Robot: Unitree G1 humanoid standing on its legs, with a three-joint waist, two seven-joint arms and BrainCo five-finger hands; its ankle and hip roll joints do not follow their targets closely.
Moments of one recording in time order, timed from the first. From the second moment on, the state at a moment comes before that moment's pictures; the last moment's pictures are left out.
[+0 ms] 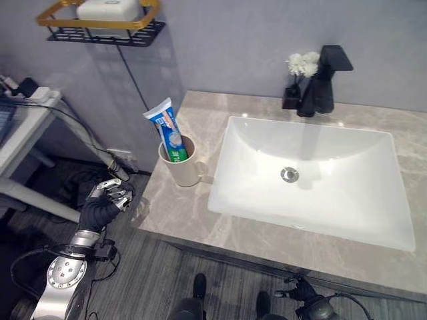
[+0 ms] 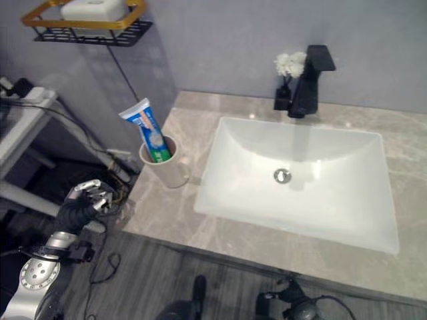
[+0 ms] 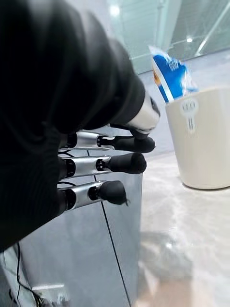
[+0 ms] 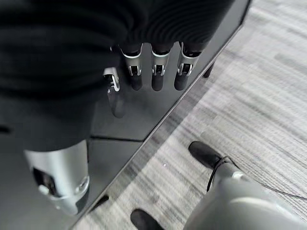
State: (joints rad) left arm 0.26 0.63 0.02 -0.16 -0.54 -0.29 -0.06; right arm -0.01 -0.32 0.36 1.02 -0.03 -0.08 -0.12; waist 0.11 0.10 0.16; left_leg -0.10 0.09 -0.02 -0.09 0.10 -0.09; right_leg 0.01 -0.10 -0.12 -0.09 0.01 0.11
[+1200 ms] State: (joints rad) left arm -0.11 0.54 -0.22 -0.03 -0.42 -0.28 0.08; right arm -0.11 -0.30 0.40 1.00 -0.05 -0.09 -0.16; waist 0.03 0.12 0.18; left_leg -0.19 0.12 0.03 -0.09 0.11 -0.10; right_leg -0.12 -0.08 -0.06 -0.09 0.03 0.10
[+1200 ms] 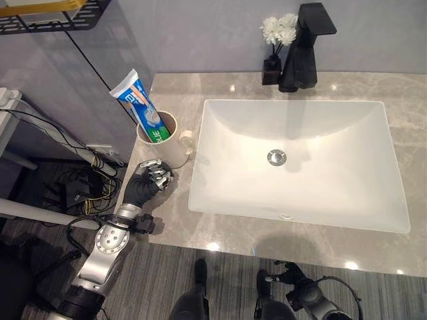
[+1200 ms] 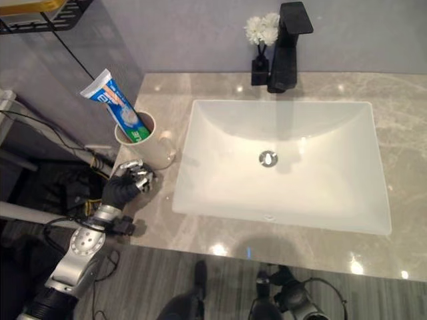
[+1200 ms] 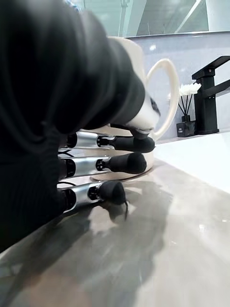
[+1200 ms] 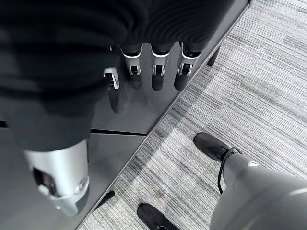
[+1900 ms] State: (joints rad) left arm -0.13 0.54 -0.22 -0.03 -0.39 -0.29 0.11; right arm -0.14 -0.29 0.41 0.99 -0.05 -0.09 -0.19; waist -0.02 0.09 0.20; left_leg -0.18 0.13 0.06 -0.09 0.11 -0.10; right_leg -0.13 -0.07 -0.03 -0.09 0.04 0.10
